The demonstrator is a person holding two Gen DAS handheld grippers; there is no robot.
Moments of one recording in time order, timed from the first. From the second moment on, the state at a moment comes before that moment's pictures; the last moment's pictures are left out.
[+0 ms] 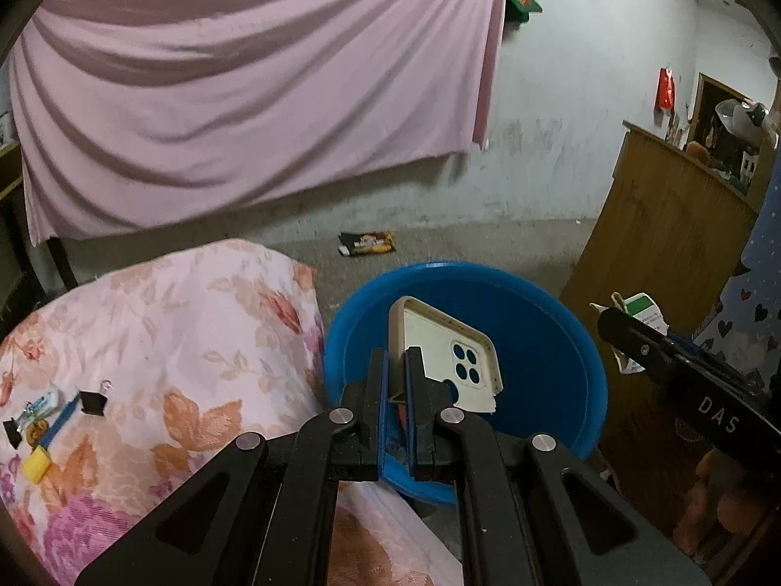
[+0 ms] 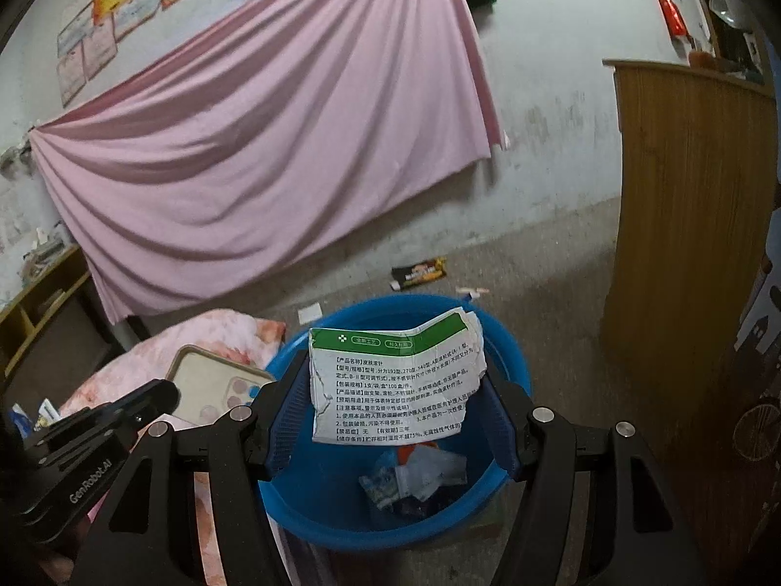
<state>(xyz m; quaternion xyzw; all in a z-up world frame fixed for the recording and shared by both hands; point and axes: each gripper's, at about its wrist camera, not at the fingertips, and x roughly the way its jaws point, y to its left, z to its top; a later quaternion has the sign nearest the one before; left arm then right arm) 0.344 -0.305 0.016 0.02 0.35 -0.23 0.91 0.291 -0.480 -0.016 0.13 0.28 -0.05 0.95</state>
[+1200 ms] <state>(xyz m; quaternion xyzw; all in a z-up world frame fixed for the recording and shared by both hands) 0.352 -0.284 0.021 -0.01 0.38 -0.22 0.90 0.308 -0.488 -0.039 0.16 0.33 -0.04 0.93</state>
